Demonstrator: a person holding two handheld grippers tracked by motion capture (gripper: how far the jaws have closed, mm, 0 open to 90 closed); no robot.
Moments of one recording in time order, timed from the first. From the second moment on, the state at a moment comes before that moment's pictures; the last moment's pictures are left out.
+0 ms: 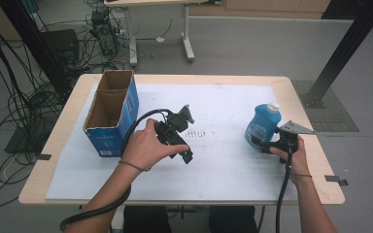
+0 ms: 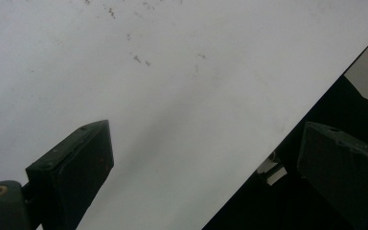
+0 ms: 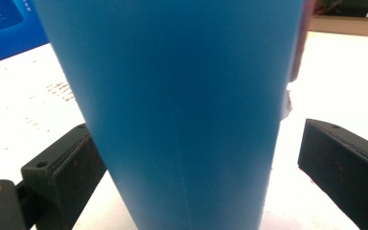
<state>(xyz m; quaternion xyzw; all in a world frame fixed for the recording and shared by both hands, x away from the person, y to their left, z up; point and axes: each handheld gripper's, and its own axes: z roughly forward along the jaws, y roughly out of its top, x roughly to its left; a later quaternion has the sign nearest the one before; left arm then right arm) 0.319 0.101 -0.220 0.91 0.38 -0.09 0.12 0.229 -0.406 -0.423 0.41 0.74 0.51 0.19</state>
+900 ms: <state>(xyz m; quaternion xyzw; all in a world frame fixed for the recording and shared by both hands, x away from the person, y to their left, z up) 0.319 0.103 -0.220 0.91 0.39 -0.09 0.12 0.229 -0.406 -0.421 0.41 0.73 0.50 0.19</state>
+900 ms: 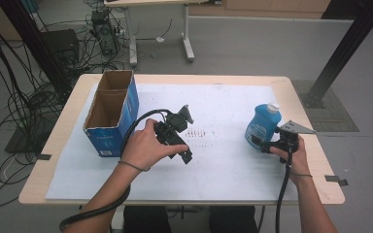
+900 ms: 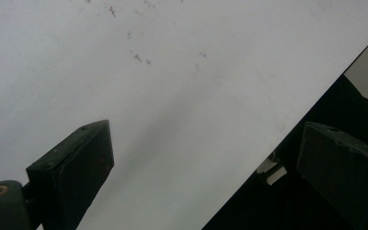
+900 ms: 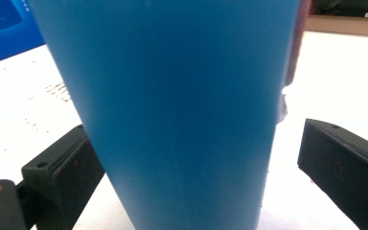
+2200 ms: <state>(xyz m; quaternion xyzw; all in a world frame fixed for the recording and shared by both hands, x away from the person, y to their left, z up) 0.318 0.103 -0.219 0.91 0.39 -0.09 0.12 0.226 -0.405 -0.423 0.42 0.73 0.51 0.19</state>
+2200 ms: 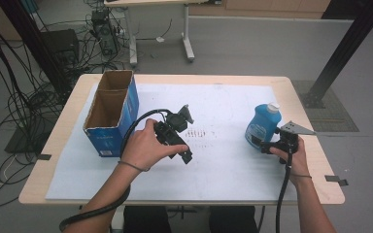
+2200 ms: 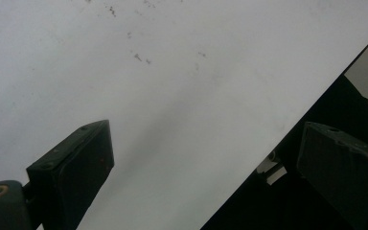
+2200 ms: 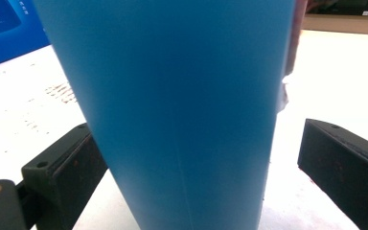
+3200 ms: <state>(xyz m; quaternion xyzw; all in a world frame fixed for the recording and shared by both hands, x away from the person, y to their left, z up) 0.317 0.104 -0.219 0.91 0.38 -0.09 0.12 0.227 -0.396 -0.422 0.42 0.73 0.50 0.20</state>
